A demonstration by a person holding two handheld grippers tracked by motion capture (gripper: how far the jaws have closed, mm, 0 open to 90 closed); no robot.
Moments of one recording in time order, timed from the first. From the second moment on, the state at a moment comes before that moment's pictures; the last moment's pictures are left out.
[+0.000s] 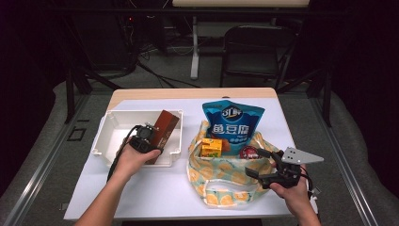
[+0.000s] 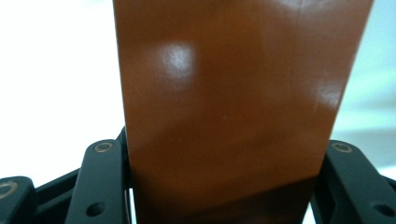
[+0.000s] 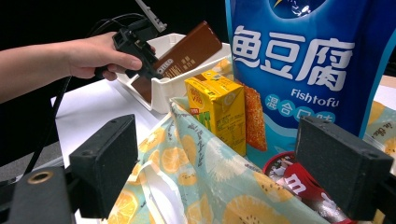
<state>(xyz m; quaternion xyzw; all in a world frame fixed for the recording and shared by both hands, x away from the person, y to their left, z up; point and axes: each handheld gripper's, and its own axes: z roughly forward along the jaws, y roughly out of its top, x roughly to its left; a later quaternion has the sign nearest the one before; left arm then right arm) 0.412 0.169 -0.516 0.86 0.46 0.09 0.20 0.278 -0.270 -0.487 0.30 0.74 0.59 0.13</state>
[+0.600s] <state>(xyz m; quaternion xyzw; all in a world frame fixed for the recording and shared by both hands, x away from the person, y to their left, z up) 0.421 0.160 -0.516 0.87 0.46 0.09 0.16 0.278 -0.273 -0.487 0.30 0.74 0.59 0.13</state>
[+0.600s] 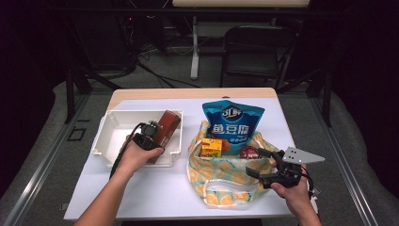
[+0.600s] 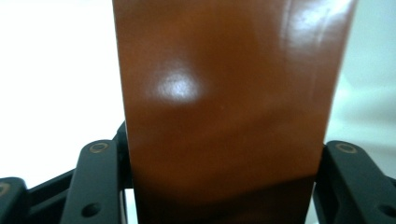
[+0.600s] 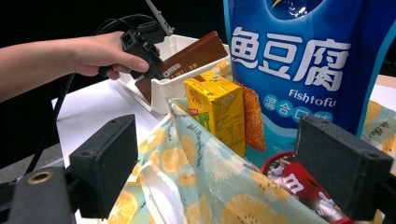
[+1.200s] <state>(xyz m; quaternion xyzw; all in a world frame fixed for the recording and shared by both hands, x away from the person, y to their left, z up) 0.358 0.180 -0.486 0.82 0.45 0.11 0.34 0.279 -0.270 -0.489 0.30 0.74 0.59 0.12</state>
